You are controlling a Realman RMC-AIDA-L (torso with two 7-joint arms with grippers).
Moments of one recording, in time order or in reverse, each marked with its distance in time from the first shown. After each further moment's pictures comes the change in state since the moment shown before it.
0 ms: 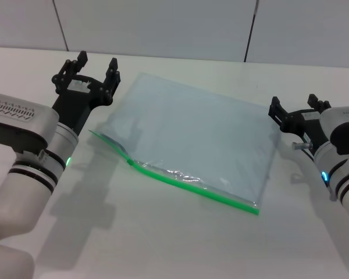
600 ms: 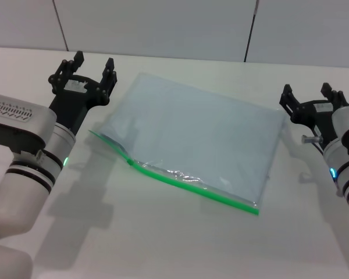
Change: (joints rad) left arm 0.001 -0.002 -0.002 -0.016 -0.003 -0.001 -0.002; right arm -0.021 0.001 -0.010 -0.006 -0.004 0.122 0.000
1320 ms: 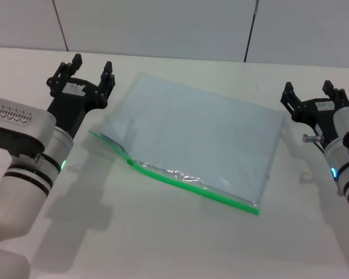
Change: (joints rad) left arm 0.010 0.001 0.004 0.000 0.000 0.000 0.019; right arm -0.002 0.001 -0.004 0.000 -0.002 0.015 0.000
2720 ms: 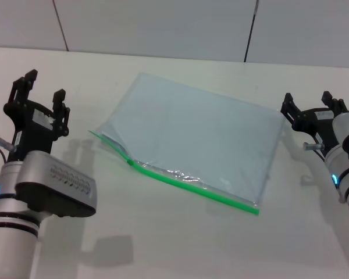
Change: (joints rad) left arm 0.183 0.008 0.006 0.283 -0.190 -0.208 1.232; right arm -0.011 -0.003 0.001 0.006 0.002 -0.050 0.000
